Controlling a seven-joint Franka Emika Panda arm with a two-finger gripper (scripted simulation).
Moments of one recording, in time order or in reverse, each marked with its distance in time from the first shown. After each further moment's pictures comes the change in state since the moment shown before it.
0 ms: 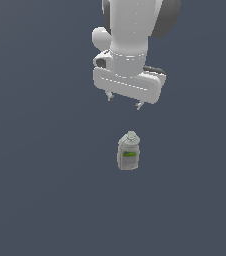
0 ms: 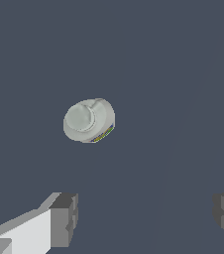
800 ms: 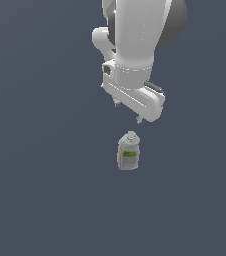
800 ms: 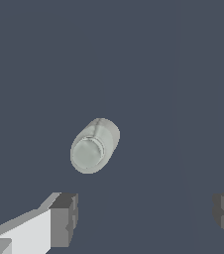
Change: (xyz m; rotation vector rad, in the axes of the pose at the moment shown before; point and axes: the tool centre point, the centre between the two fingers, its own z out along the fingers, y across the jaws) arm 0.022 -0.023 0.014 -0.005 -0.011 0.394
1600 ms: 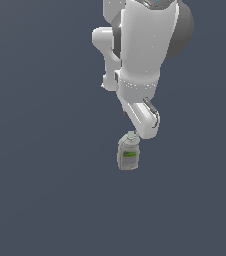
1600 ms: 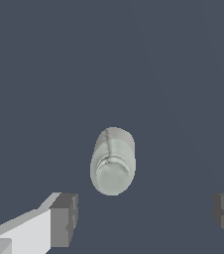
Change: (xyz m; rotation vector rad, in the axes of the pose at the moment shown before) arm 0.010 -0.029 0.017 -0.010 -0.006 0.392
